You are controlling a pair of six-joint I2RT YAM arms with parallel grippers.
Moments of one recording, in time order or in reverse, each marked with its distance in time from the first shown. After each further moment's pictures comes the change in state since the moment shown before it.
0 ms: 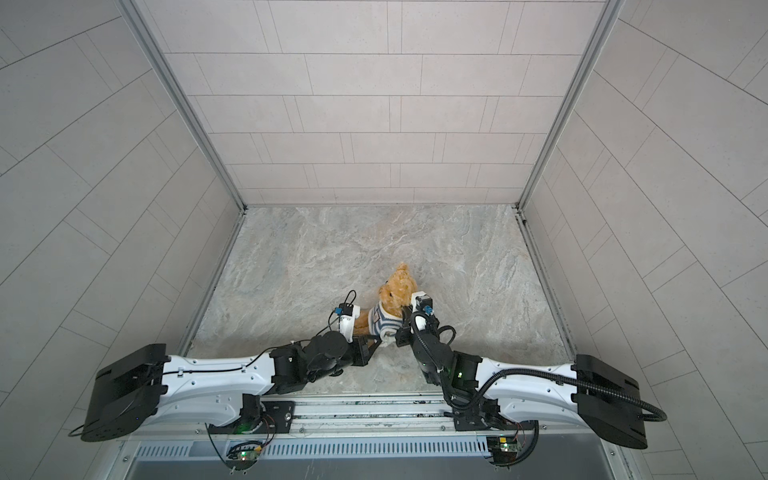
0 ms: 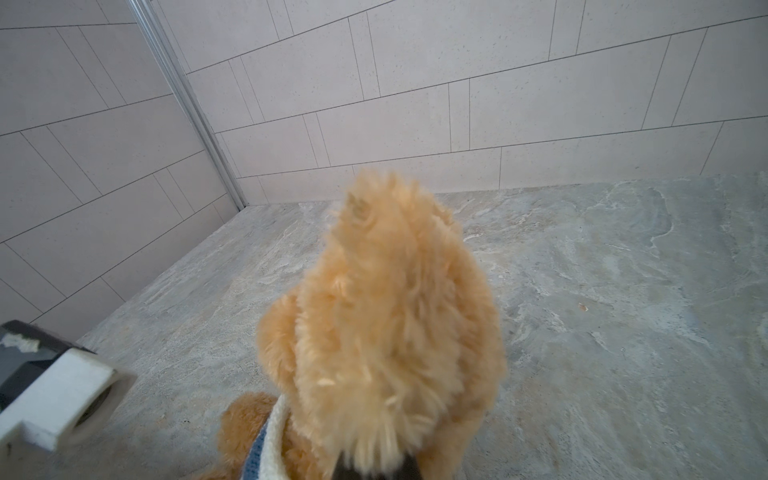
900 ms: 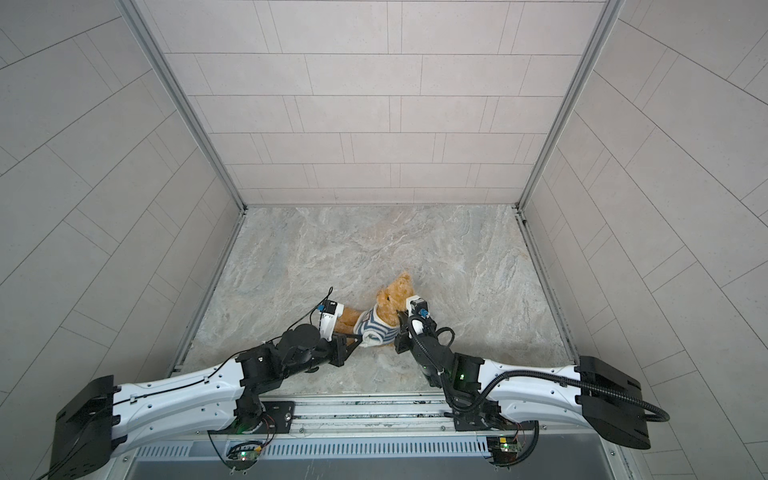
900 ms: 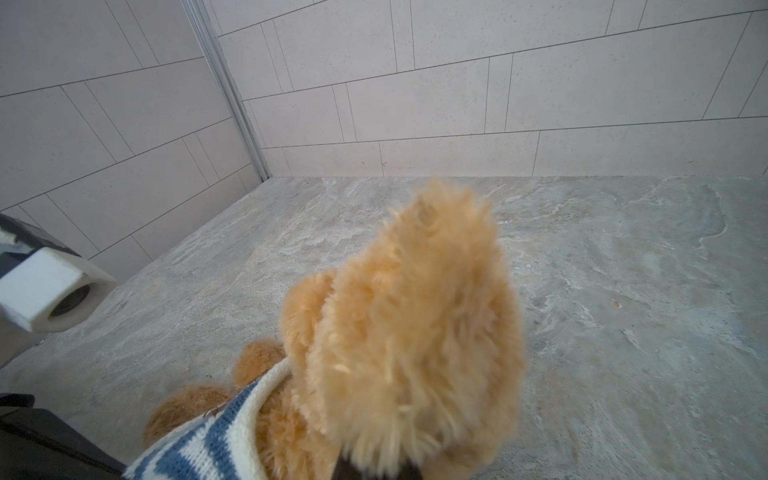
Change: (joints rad) left arm 0.138 -0.263 -0.075 -0.198 0.166 0.225; right arm 0.010 -0.008 -0.007 -0.050 -0.079 -0.025
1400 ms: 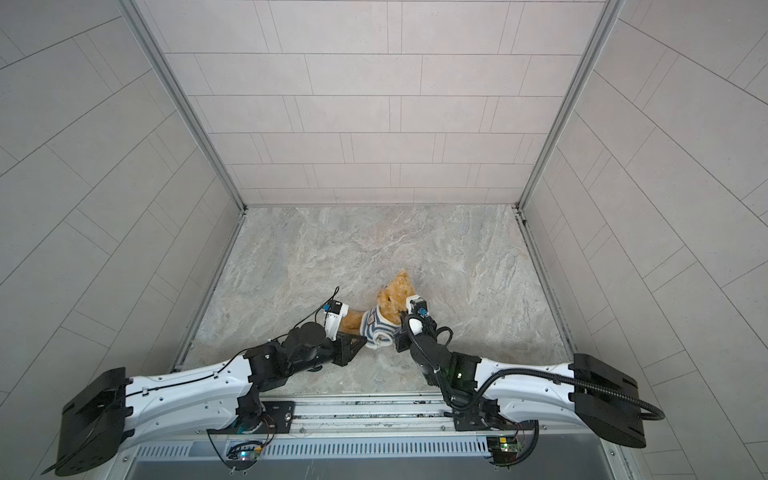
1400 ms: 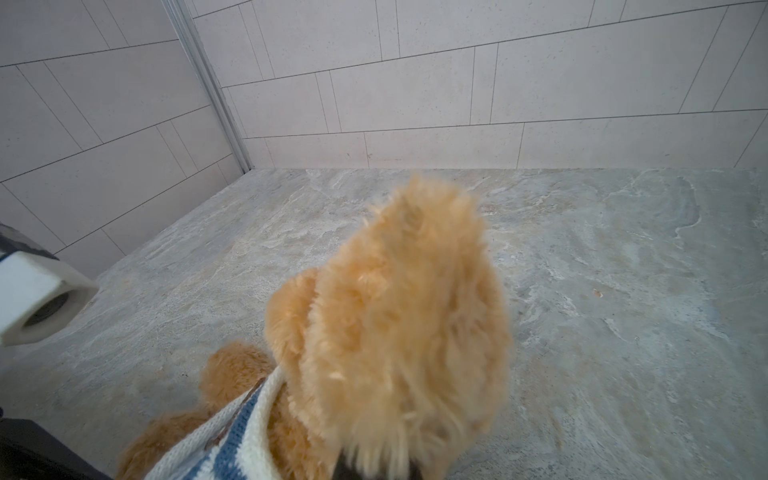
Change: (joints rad) left arm 0.006 0.068 0.011 0.047 0.028 0.000; right arm -0.013 0.026 0.000 -0.002 0.022 0.016
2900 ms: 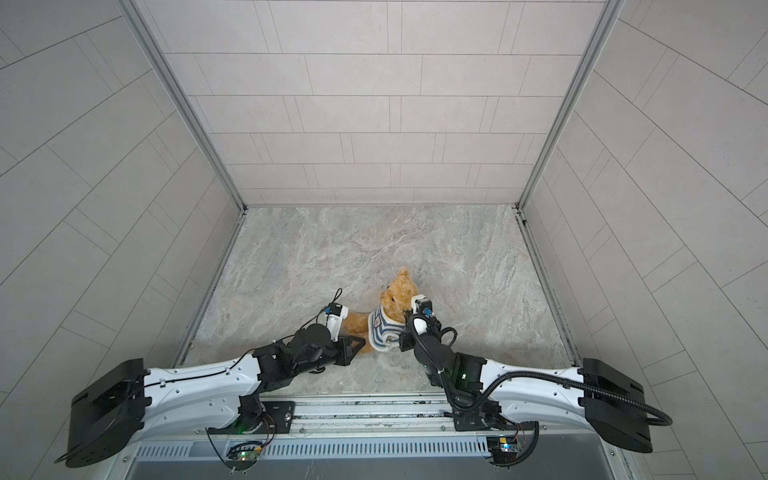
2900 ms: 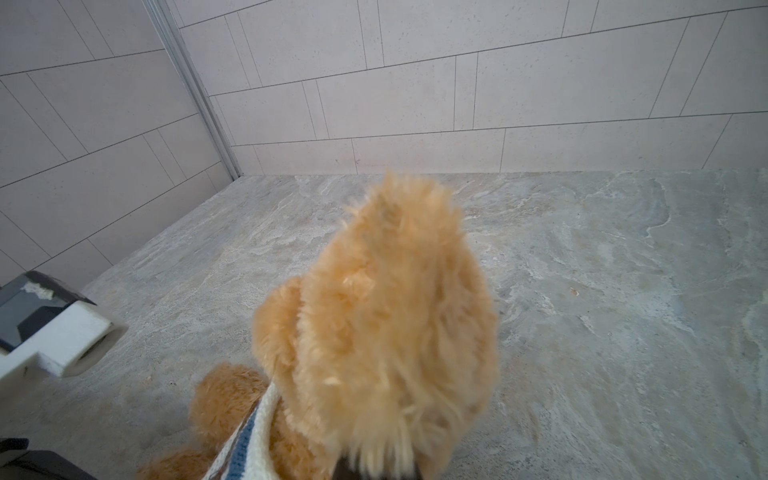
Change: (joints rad) left arm 0.015 0.072 -0.043 0.051 -0.011 -0.082; right arm 0.000 -0.068 -0.008 -0.058 0.027 0.008
